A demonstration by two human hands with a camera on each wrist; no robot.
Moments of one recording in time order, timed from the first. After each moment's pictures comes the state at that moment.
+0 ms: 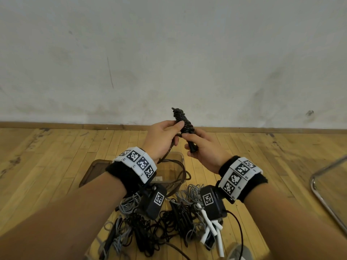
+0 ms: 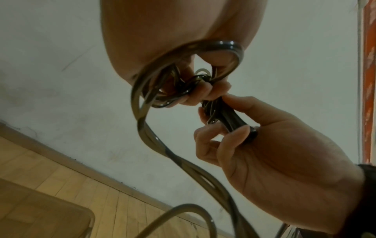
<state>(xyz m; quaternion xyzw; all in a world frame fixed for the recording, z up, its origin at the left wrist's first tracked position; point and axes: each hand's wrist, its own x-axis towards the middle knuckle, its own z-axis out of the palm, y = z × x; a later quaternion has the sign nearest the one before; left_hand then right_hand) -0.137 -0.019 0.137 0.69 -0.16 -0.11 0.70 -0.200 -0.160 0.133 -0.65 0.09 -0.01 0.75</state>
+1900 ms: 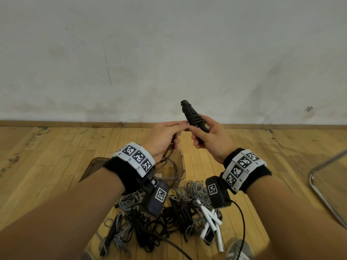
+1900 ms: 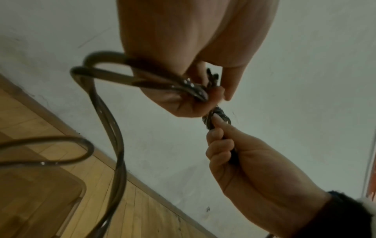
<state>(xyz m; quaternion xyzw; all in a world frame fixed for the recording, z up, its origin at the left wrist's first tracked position) -0.145 -0.022 0.145 0.64 -0.13 -0.23 0.72 -0.198 -0.183 0.138 -0.72 0.06 -0.10 0.68</state>
